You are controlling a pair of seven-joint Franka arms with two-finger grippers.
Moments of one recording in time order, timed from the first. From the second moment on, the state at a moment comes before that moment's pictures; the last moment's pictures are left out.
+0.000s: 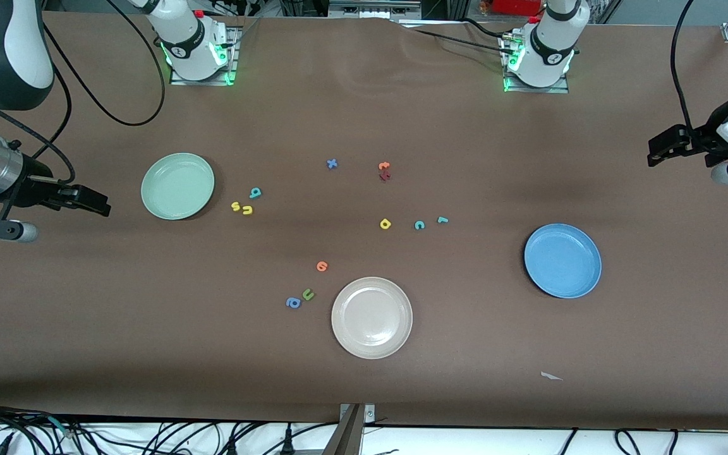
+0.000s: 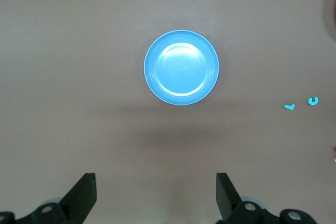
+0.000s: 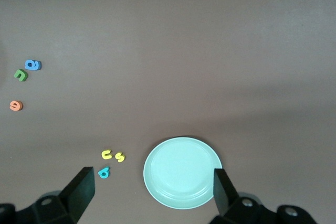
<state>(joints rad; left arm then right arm) -0.08 0.05 0.08 -1.56 0.04 1.51 0.01 0.06 0.22 -0.03 -1.53 0.03 1.72 0.15</state>
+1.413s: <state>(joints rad) -0.08 0.05 0.08 -1.57 0.04 1.50 0.01 0.06 0.22 -0.03 -1.53 0.03 1.72 0.15</state>
